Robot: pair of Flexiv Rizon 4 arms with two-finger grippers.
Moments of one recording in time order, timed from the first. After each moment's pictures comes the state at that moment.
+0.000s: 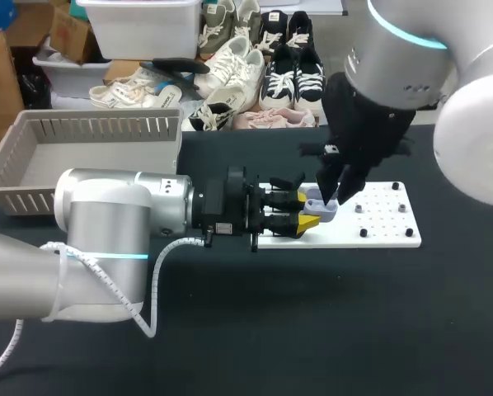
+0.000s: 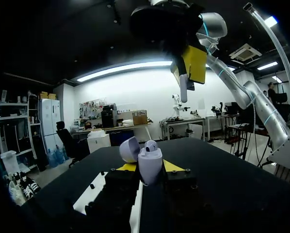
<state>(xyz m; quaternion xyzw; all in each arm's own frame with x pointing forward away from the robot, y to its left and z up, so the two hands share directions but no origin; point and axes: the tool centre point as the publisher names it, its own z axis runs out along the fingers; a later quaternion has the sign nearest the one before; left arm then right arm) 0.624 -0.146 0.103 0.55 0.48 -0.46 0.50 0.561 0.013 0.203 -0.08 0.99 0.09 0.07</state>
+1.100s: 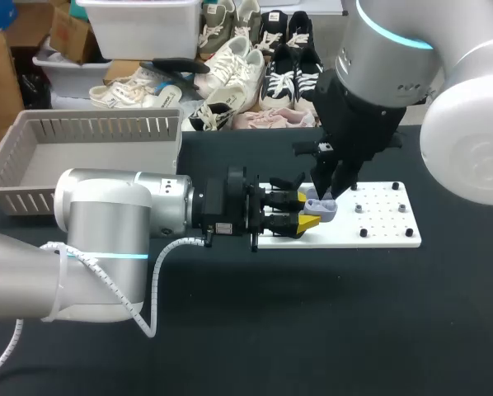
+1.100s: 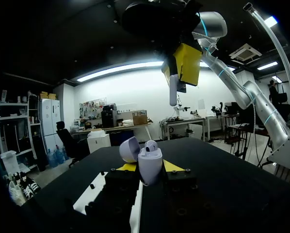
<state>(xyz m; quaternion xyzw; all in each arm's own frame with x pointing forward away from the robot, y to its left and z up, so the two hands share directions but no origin) 0.624 -0.146 0.103 0.55 0.48 -0.46 0.50 0.576 0.017 0.200 -0.12 0.99 0.08 0.09</state>
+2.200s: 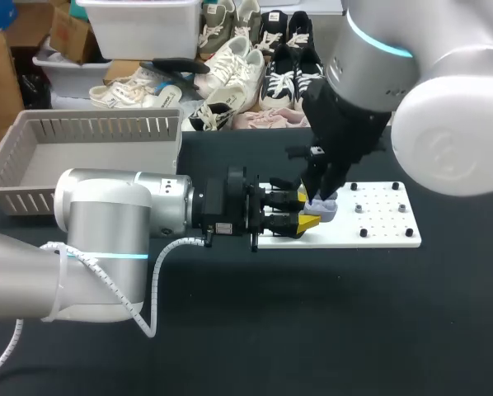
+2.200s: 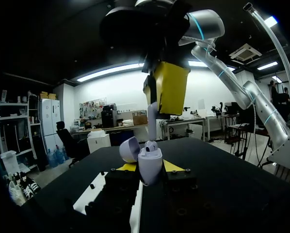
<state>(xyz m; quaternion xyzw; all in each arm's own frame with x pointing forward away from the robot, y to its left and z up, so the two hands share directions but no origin) 0.624 -0.146 0.103 0.55 0.48 -0.46 0.50 0.599 0.027 0.172 -0.14 0.98 0.10 0.07</state>
